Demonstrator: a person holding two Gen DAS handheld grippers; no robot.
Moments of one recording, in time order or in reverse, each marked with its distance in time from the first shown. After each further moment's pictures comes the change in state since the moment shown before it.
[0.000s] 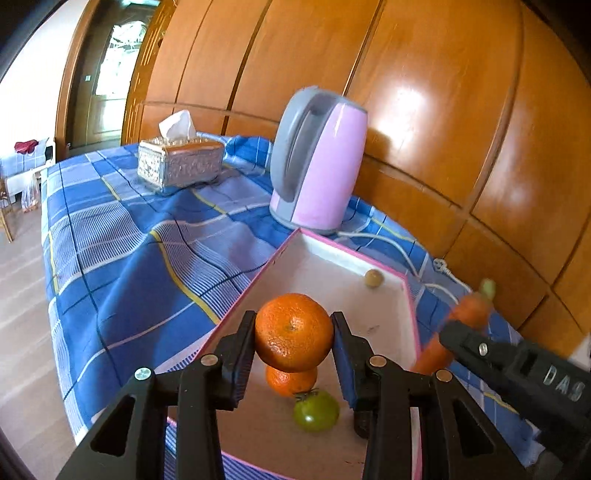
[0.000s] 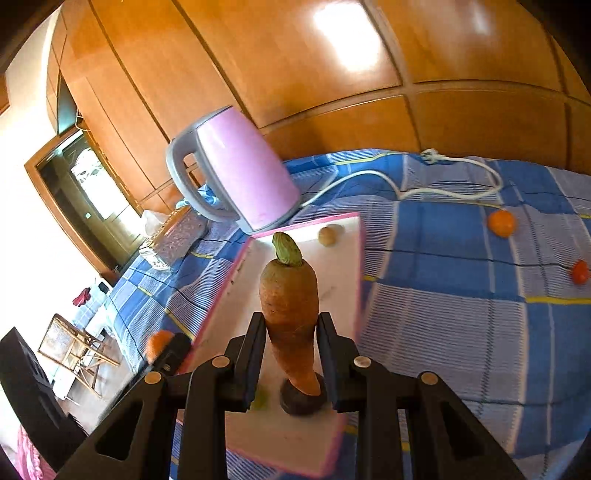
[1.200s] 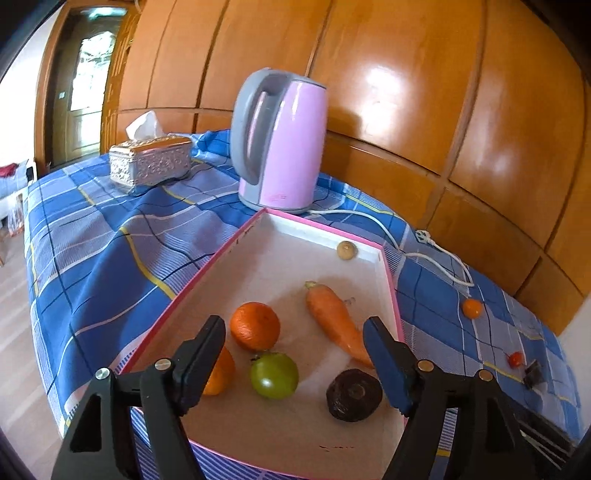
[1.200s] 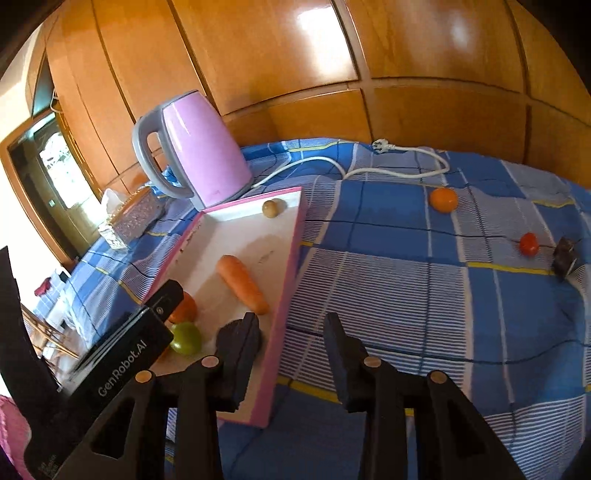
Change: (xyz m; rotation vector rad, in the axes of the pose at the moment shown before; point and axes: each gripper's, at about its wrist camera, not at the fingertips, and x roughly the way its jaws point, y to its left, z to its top) left arm 0.003 -0.034 -0.022 0.120 0.021 -0.043; right arm -0.036 -0.029 -0.046 -0.048 -0.016 -0.227
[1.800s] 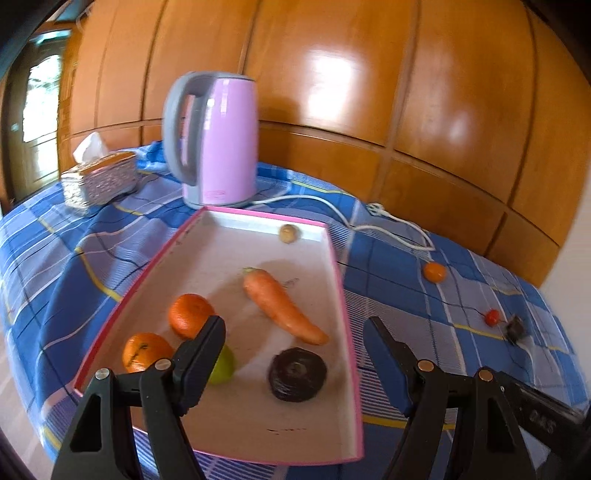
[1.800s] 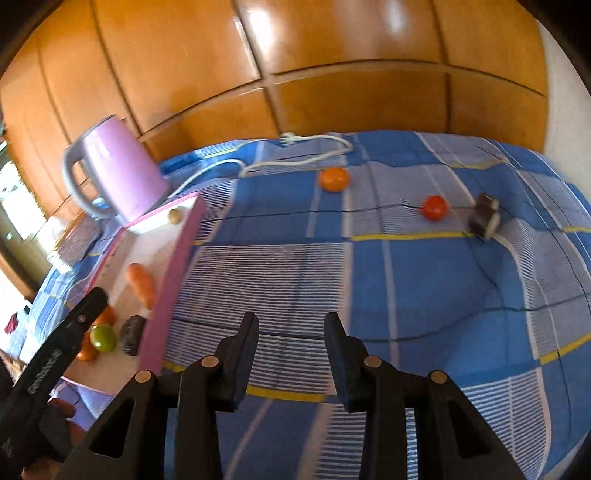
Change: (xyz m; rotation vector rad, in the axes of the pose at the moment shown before) left arm -0.005 -0.041 -0.013 0.169 0.031 -0.132; right arm -0.021 -0.092 -0.016 0.181 0.011 -0.177
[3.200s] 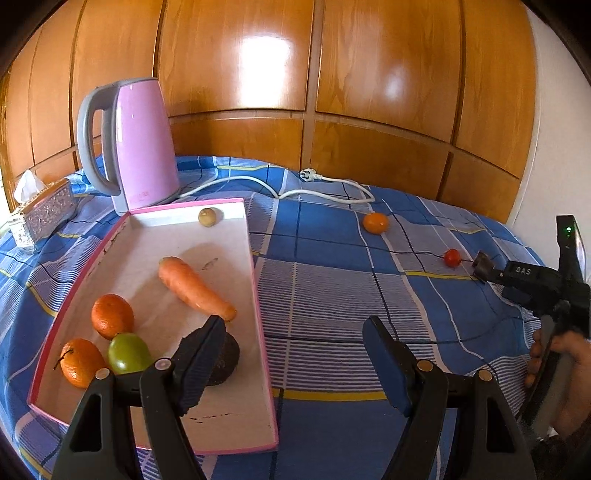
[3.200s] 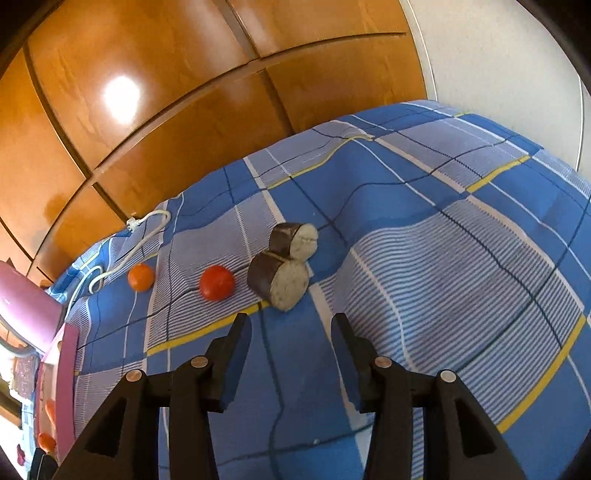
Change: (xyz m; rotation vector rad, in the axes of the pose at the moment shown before) left arm 0.011 -0.051 -0.019 0.207 0.071 -0.135; right arm 0.027 -0.158 0.044 0.364 -0.130 -0.207
